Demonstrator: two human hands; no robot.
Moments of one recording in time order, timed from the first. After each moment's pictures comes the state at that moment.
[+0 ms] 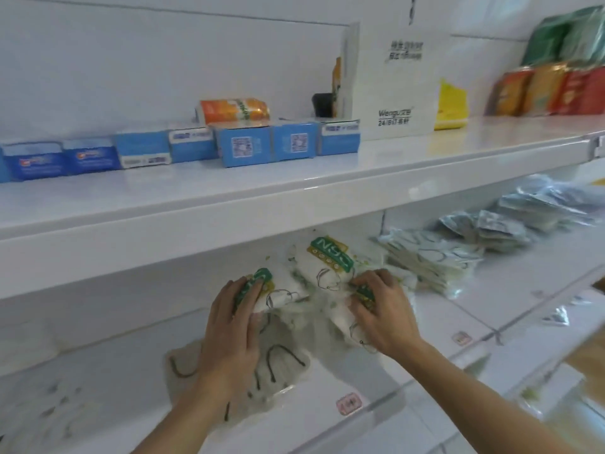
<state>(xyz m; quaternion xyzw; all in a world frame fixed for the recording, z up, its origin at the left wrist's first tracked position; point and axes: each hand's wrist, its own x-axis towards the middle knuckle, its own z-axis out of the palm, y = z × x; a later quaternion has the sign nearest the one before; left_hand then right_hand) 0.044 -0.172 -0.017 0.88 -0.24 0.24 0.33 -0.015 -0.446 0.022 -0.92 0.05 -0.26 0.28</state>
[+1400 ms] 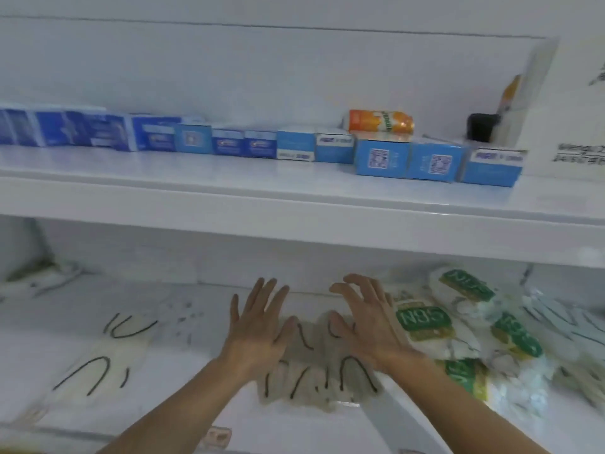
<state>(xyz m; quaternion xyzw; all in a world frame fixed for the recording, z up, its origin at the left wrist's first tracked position) 0.009 -0.096 -0.010 0.98 -0.02 0.15 0.14 0.061 -0.329 0.023 -0.93 -0.28 -0.18 0.18</state>
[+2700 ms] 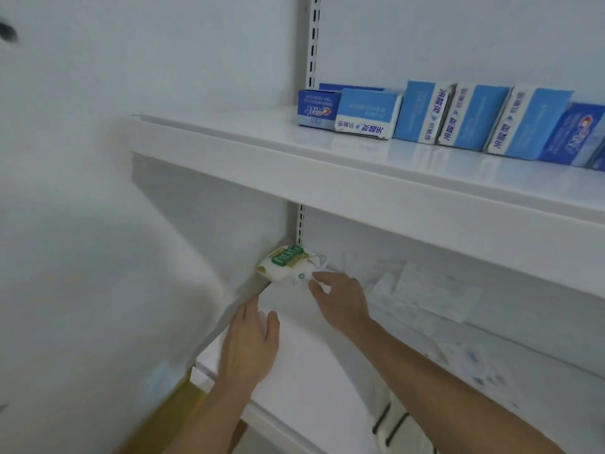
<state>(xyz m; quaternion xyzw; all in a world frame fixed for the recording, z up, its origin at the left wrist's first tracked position) -0.123 0.390 -0.061 0.86 0.33 0.26 0.30 0.037 0.287 -0.010 -0.88 -0.32 0.04 0.35</state>
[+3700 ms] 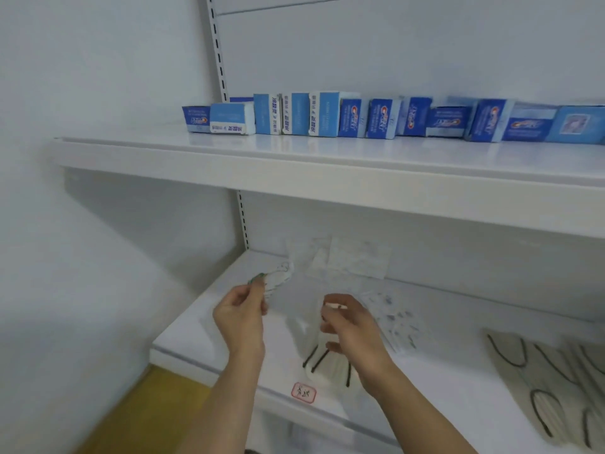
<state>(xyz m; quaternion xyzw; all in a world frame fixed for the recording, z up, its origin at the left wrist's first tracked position) -0.105 0.255 0.005 0.49 0.32 0.44 0.69 -0.069 0.086 0.021 -0.72 -0.11 0.19 0.66</state>
